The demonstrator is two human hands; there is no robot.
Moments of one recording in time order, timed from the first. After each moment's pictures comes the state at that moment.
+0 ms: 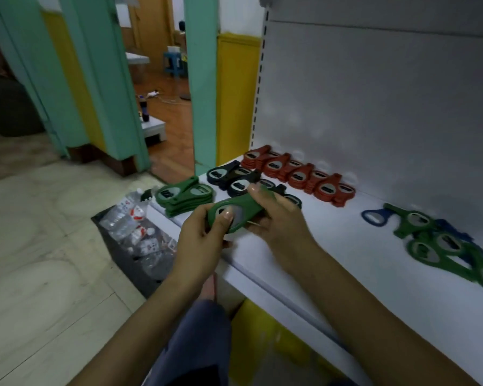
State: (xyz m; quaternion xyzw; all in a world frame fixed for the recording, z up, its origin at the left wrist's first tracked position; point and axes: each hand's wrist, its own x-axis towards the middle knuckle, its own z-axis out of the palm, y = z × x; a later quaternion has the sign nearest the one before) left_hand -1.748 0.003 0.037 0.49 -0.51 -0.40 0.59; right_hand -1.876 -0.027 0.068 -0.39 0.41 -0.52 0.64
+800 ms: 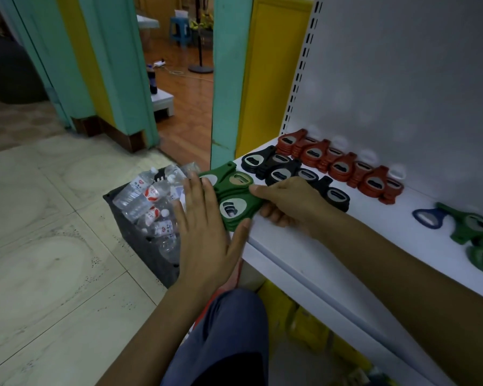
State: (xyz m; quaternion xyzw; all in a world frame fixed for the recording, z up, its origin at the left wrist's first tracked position) left_hand -1.689 -0.024 -0.016 0.63 -0.67 -0.01 0.40; right_hand -1.827 -0.075 0.073 -0.56 0.62 -0.29 0.47
